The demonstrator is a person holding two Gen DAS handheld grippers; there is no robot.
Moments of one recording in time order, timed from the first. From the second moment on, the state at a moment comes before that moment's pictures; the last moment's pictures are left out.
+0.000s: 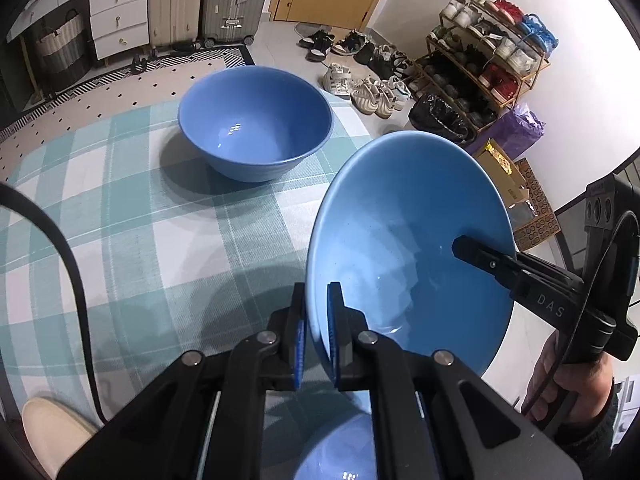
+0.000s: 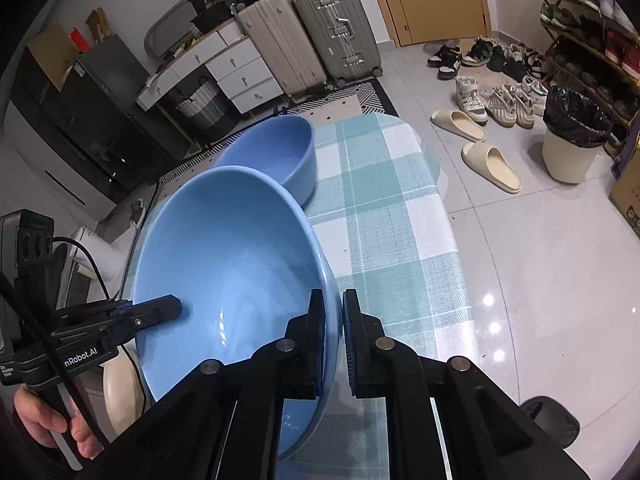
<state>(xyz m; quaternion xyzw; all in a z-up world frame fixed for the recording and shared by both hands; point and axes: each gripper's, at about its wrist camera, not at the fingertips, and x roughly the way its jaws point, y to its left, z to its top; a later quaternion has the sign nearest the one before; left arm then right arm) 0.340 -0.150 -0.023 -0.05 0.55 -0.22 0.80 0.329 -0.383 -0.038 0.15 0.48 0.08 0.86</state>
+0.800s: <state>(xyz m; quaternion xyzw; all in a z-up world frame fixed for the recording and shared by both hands) 0.286 -0.116 -0.016 -0.09 0.56 -0.21 0.80 0.257 -0.347 -0.002 0.15 0.47 0.09 0.86</state>
